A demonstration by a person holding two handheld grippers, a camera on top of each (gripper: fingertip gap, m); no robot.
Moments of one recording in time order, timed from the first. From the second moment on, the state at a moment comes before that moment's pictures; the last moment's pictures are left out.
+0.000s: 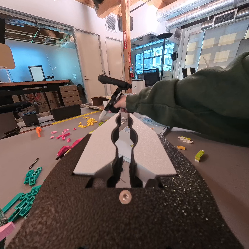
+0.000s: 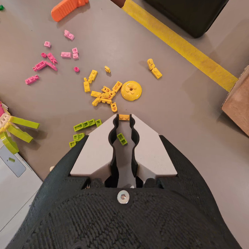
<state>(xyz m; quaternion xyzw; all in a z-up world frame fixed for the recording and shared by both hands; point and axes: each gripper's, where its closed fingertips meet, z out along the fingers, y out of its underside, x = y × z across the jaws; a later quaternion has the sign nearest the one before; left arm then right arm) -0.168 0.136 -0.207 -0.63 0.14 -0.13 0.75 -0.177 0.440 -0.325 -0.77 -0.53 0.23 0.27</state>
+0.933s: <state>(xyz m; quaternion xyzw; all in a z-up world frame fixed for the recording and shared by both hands) -0.170 0.136 -0.205 -0.62 0.14 -0.13 0.76 0.018 0.190 -0.317 -0.63 -0.69 0.27 0.24</state>
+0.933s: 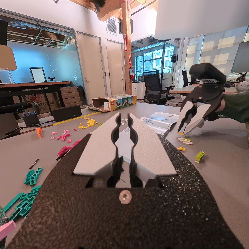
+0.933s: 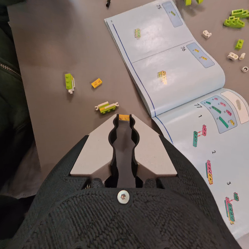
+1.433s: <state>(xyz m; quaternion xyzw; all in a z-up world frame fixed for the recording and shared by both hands) -0.170 0.135 -0.205 -0.62 0.14 -0.13 0.76 0.022 0.189 -0.308 -0.61 -0.71 0.24 0.25</state>
